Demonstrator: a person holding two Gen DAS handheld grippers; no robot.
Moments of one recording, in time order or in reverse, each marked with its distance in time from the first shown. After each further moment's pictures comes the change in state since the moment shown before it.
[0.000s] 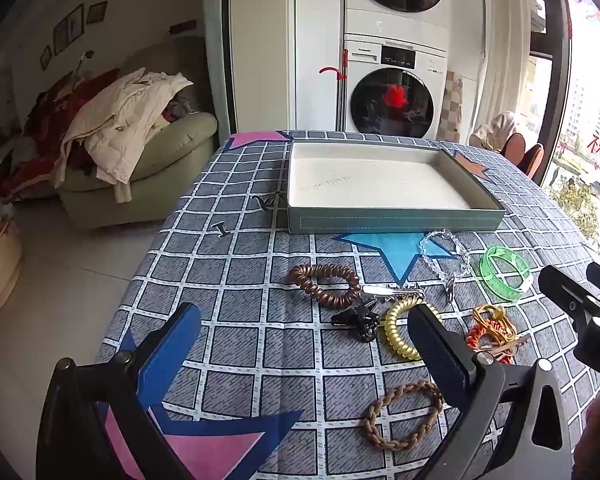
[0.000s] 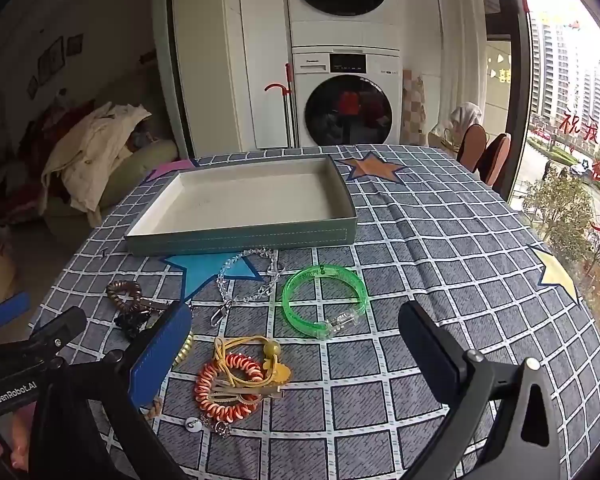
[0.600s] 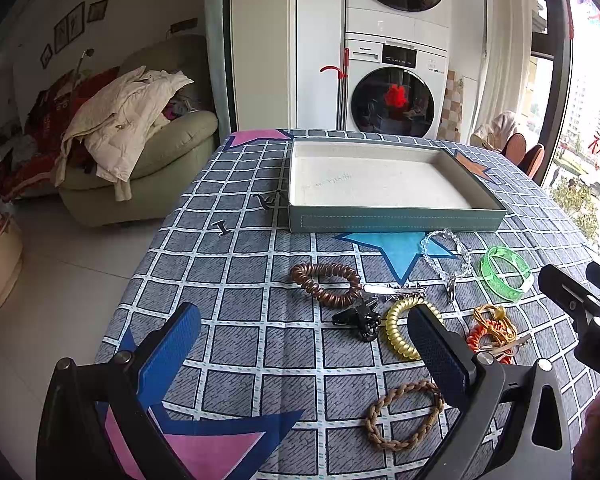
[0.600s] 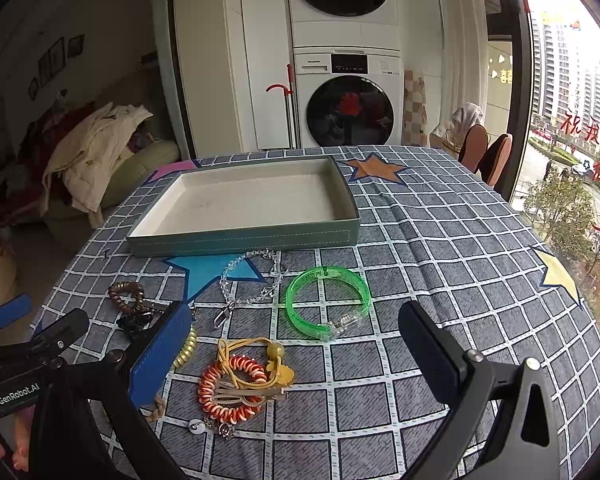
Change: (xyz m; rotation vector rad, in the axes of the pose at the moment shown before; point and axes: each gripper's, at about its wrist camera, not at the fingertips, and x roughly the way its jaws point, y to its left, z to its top) left arm -0.001 0.001 -0.001 -0.002 -0.001 -0.002; right arm 0.002 0.002 0.000 -0.004 0.000 0.006
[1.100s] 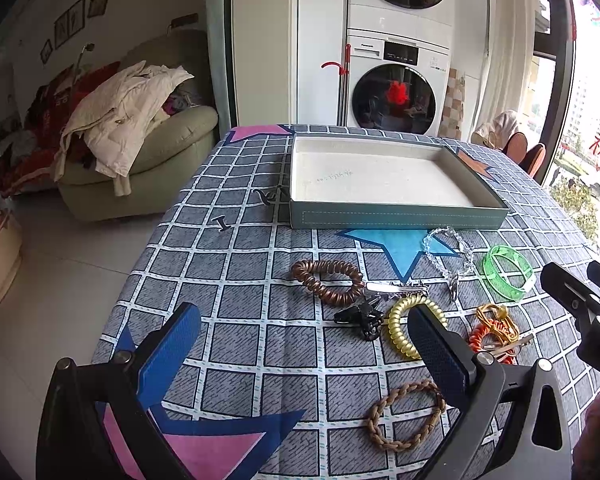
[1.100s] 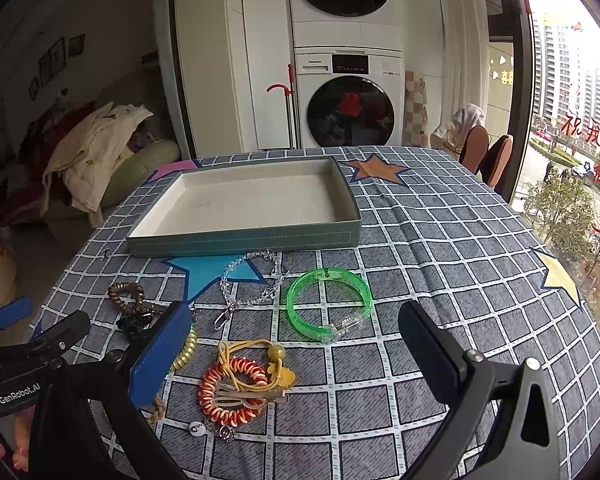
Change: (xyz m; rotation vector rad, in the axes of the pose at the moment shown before) left arm 0.008 0.001 0.000 -0.009 0.014 -0.001; right arm 0.002 0.002 0.000 -0.003 -0.001 0.001
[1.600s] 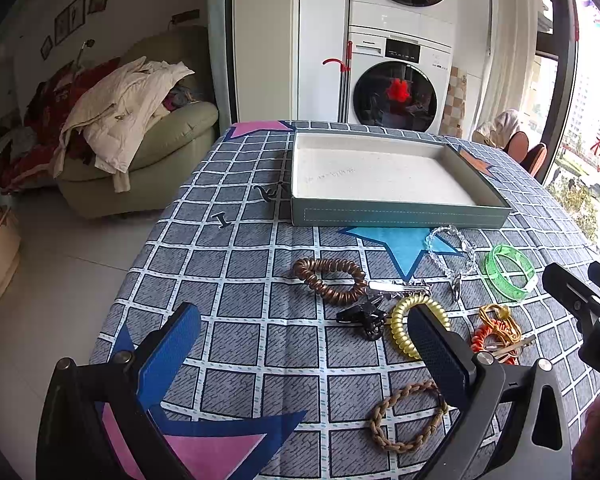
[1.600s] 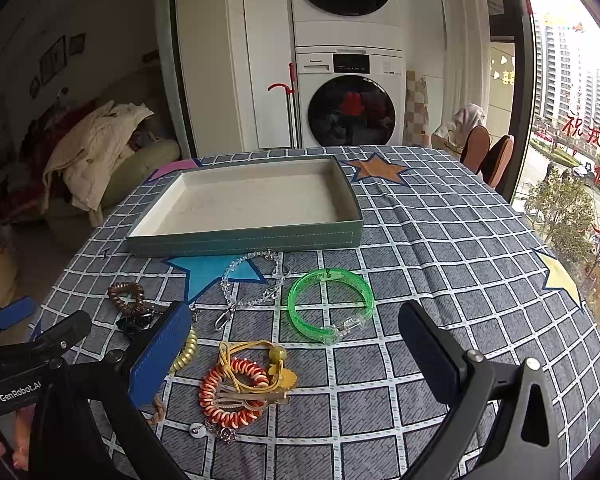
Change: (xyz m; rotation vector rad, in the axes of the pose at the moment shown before) left arm 0.002 0.002 0.000 -0.020 -0.013 -0.014; right arm 0.002 0.001 0.000 -0.001 0.003 0.002
